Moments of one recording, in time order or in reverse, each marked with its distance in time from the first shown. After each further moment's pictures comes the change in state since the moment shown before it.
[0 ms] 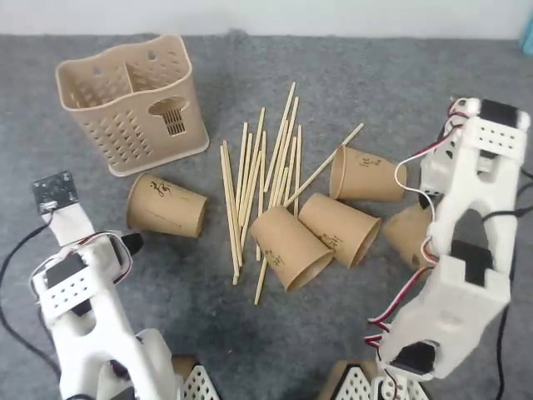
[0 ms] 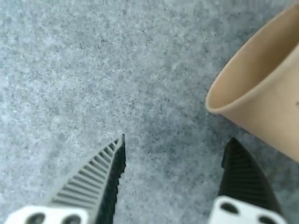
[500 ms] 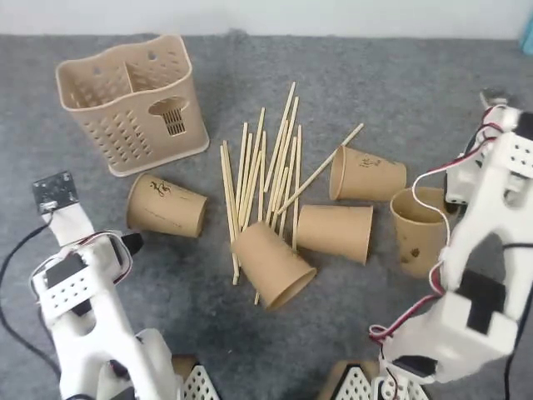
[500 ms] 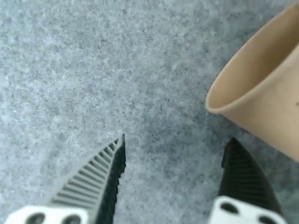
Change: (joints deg) left arm 0.0 0.0 0.0 0.0 0.0; right arm 5.7 -14.9 5.8 0.1 5.5
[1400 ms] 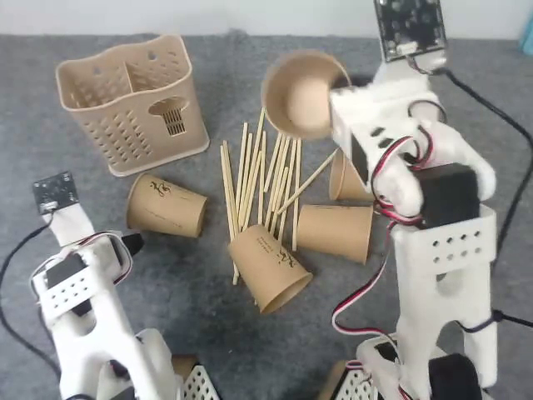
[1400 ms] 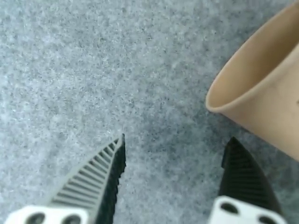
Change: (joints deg) left arm 0.0 0.0 0.1 0.0 0.0; right arm -39.4 -29.1 0.0 -34.5 -13.2
